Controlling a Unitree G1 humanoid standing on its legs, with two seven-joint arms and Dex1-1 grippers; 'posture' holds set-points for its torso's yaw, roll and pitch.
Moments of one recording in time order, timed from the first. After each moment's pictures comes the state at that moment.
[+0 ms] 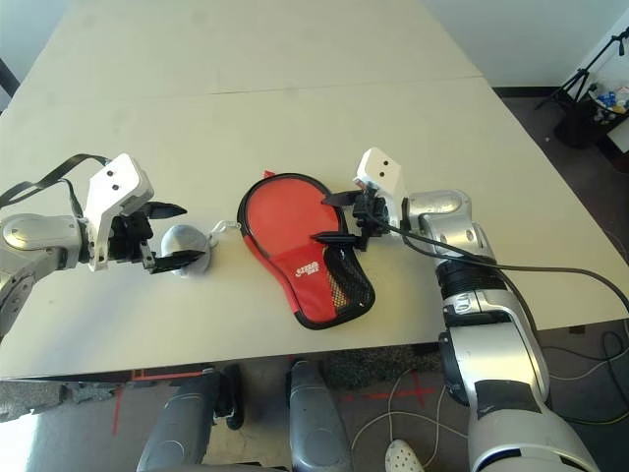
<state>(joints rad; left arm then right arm) -0.49 0.81 -0.14 -0.38 -0.34 0.84 -0.84 -0.84 -0.62 0.15 0.75 0.09 -0.02 1.30</state>
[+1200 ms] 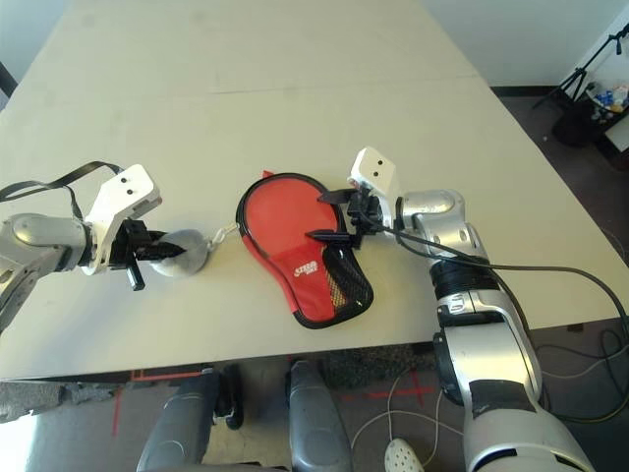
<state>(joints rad) -0.62 0.78 -0.22 -0.27 -0.24 0.95 -0.76 -0.84 -0.60 0.13 0.73 0.07 -0.02 1.26</state>
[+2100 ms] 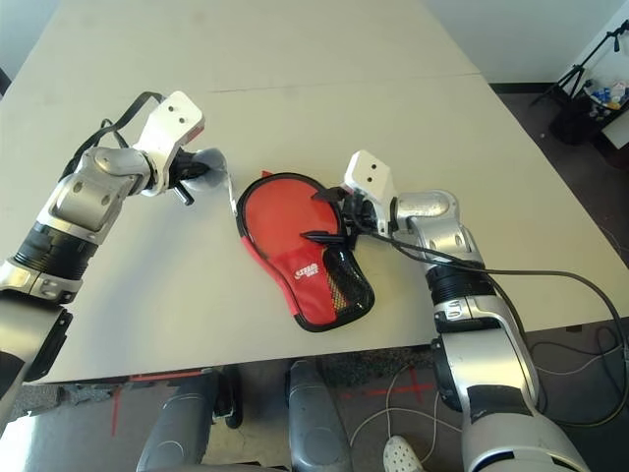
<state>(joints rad) -1.01 0.48 -0.32 0.43 0.08 0.57 -0.63 -0.79 -0.60 0.15 0.64 0.04 -0.11 1.24</state>
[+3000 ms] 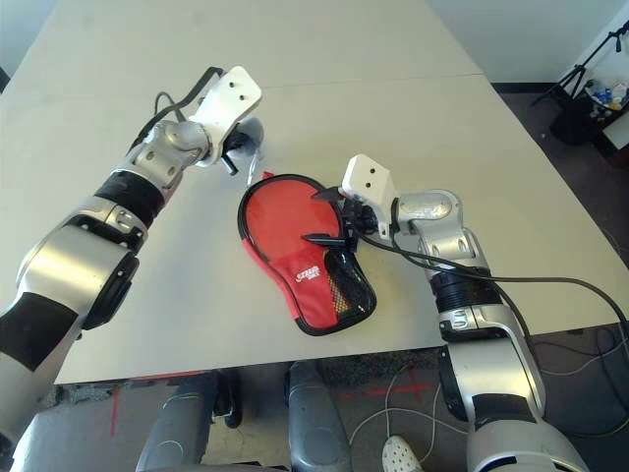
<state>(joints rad) -1.43 0.12 -0.27 1.25 0.21 0.07 -0.39 -0.74 -0.61 0.14 0.54 0.03 -0.05 1.24</state>
